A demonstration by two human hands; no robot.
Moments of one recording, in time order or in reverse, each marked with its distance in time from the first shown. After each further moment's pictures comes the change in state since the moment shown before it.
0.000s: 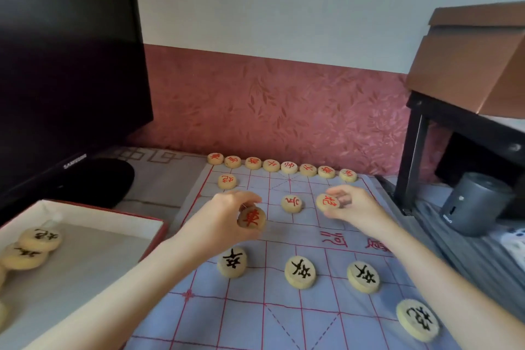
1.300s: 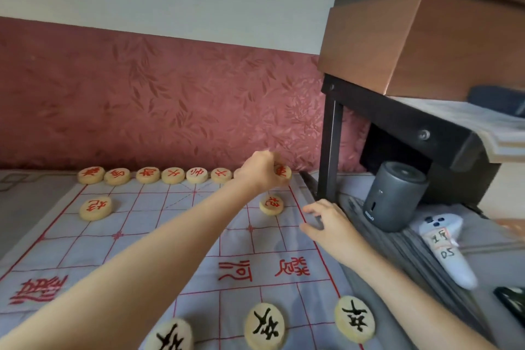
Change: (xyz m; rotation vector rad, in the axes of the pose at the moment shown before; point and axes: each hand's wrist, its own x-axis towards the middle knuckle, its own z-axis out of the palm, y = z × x) left_hand 0.245 0.105 0.159 -0.042 -0.110 0.121; right_hand 0.019 0.121 -0.058 -0.263 0.166 -0.020
